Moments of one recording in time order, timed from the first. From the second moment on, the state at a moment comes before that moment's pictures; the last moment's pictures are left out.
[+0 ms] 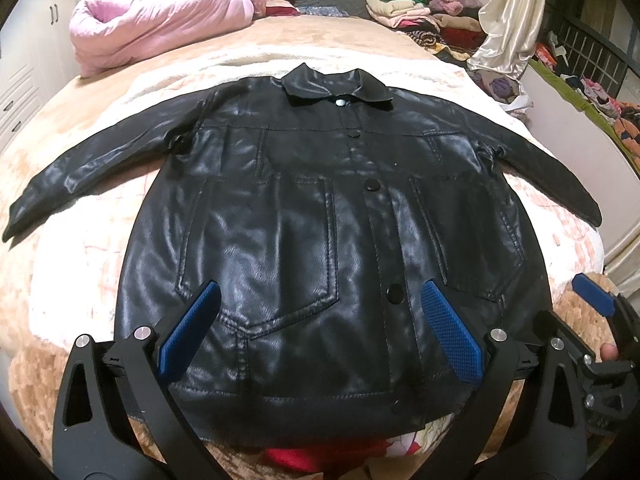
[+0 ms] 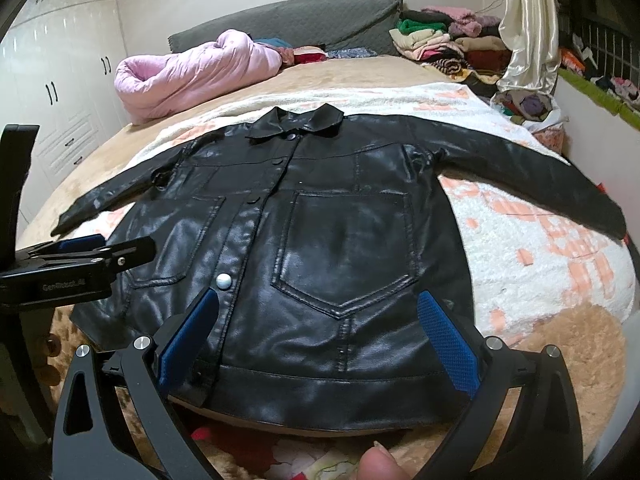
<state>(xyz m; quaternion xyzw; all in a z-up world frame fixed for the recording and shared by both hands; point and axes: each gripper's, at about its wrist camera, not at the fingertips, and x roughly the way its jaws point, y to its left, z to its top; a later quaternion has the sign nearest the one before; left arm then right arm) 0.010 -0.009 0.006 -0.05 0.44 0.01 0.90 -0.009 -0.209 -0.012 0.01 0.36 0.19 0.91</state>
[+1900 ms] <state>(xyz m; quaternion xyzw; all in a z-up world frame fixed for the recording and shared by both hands) 0.216 -0.021 0.017 -0.06 0.46 -0.02 0.89 0.206 -0.244 0.012 0.06 0.36 0.06 0.93</state>
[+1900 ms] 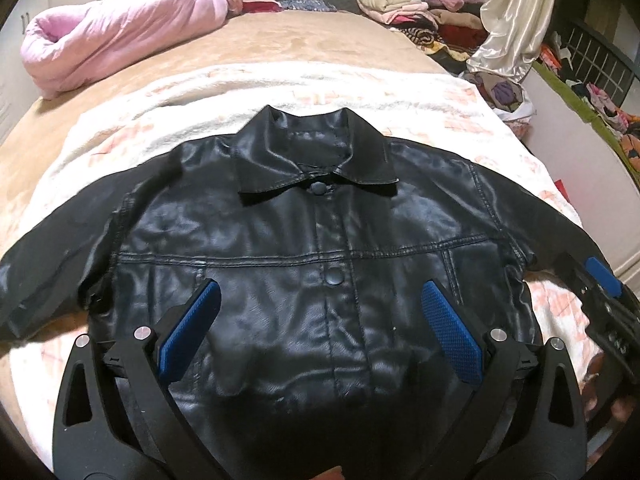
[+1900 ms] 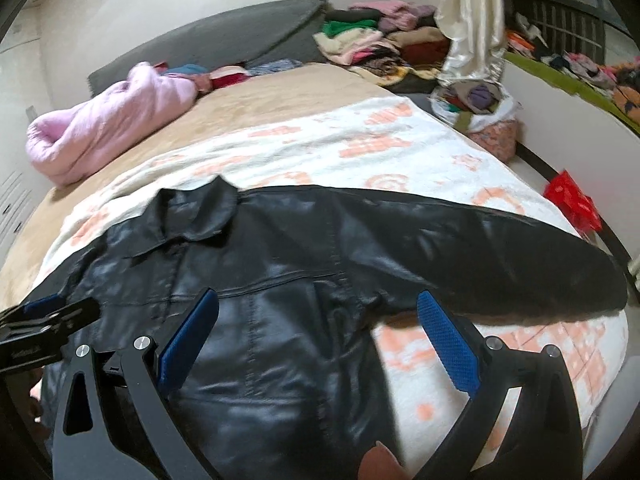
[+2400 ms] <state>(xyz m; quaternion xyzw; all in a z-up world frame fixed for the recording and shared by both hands) 0.248 -0.040 -0.015 -0.04 0.47 -0.05 0.88 0.241 -0.343 -0.030 0.13 0.36 -0.09 0.92</state>
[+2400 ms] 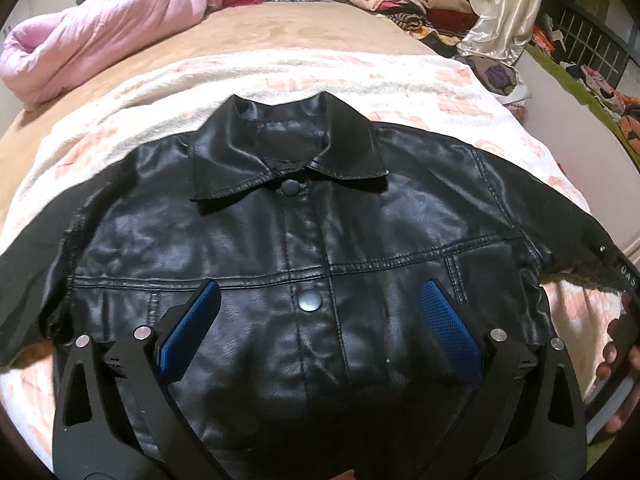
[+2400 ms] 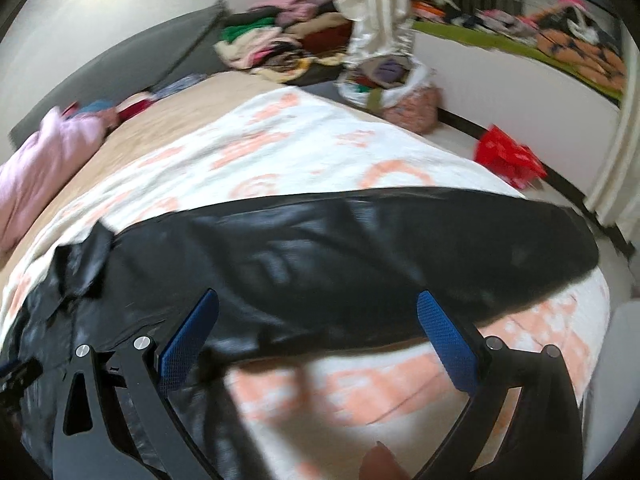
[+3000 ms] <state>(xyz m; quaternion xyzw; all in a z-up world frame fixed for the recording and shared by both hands) 0.259 -0.042 -0.044 -0.03 0.47 -0.06 0.88 0.215 -0.481 -0.098 0.36 0.37 -0.27 0.81</state>
